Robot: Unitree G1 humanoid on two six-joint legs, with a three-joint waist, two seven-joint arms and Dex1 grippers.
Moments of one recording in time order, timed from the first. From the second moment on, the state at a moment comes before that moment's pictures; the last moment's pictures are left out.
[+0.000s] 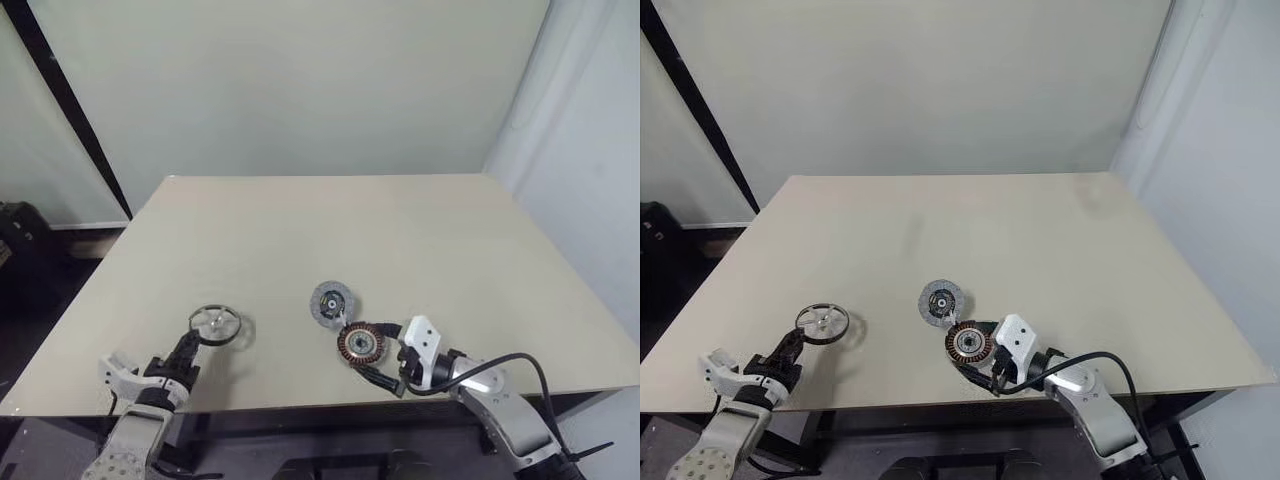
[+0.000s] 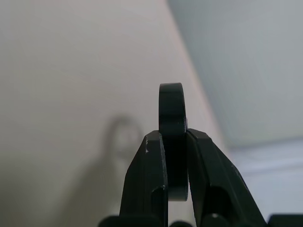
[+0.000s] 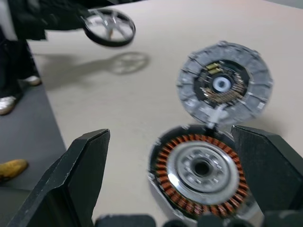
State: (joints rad) left arm 0.15 0.17 0.65 -0.05 -1.34 0.72 -0.14; right arm -0.03 -0.37 0.29 -0.16 0.16 0.20 0.75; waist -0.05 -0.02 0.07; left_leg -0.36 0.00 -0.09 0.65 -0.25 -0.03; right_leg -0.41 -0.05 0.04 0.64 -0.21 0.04
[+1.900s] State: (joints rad) left arm -0.11 0.08 0.23 0.17 -1.13 1.02 -0.30; right arm 0.05 -0.43 0.23 -0.13 0.15 0.24 0.69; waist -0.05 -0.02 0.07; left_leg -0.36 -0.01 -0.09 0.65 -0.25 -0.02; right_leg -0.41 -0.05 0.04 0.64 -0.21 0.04
